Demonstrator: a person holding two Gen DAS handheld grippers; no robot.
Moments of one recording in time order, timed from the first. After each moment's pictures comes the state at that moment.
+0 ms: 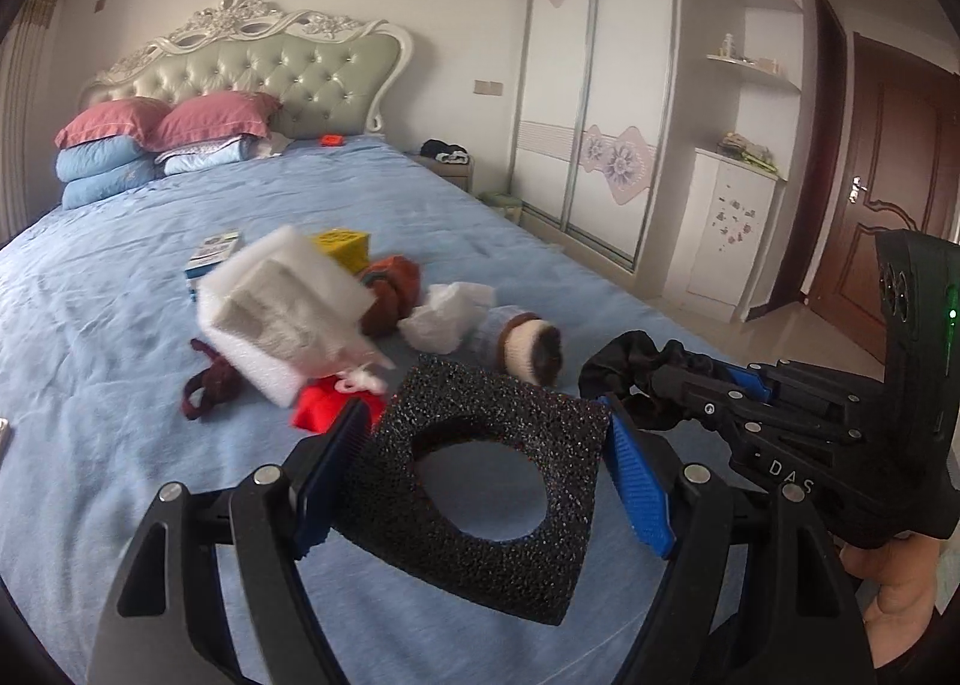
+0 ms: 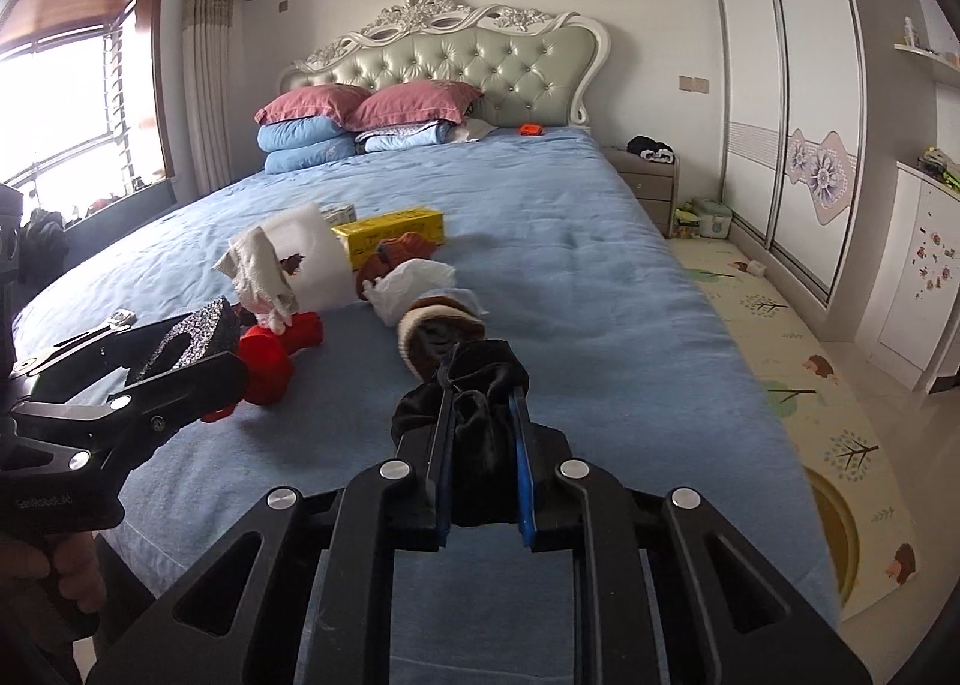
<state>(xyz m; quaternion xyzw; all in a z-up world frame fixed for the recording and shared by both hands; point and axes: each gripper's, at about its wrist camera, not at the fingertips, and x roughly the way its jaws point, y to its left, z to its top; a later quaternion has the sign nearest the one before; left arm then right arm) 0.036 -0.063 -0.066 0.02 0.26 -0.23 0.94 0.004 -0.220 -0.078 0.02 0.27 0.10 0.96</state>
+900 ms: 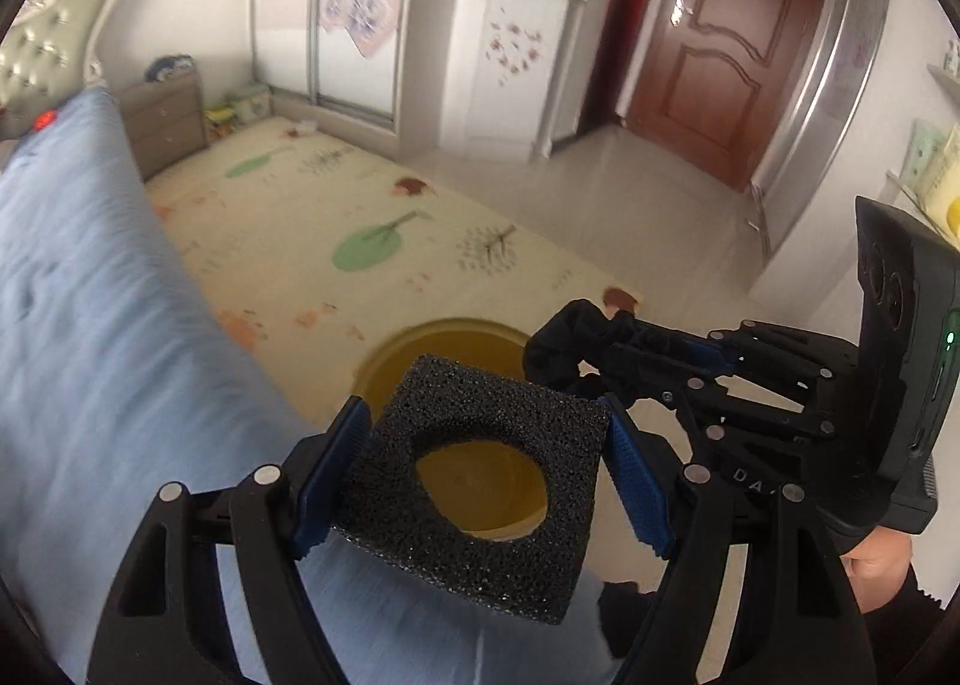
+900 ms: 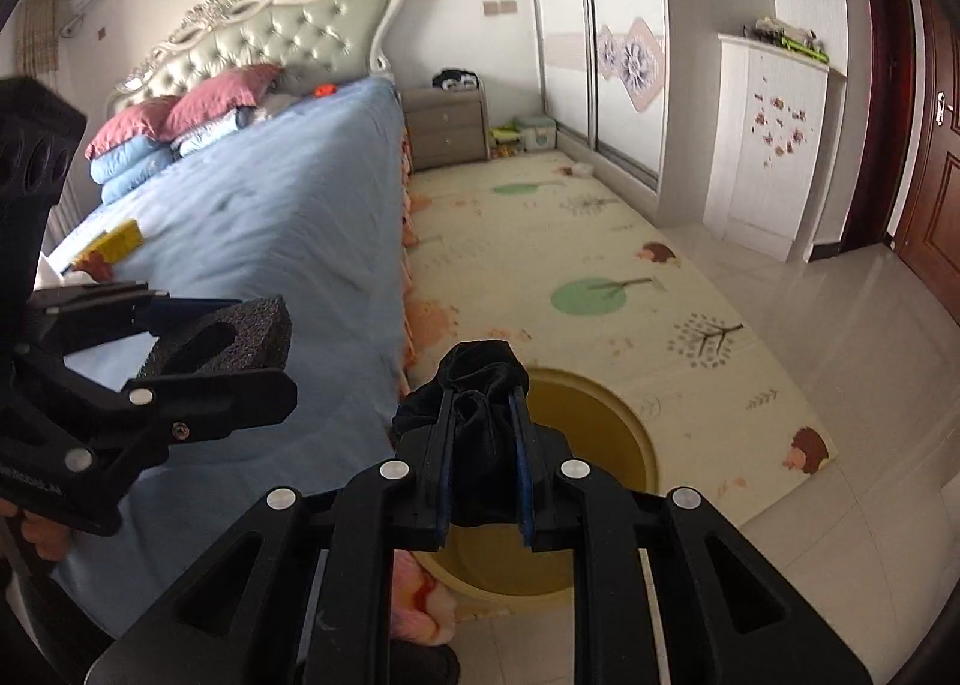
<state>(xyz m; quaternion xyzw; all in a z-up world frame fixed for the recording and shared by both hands) 0.115 -0.403 -0.113 0.14 0.41 -0.45 0.78 -0.022 -0.498 -0.132 0.09 0.35 -0.07 0.93</state>
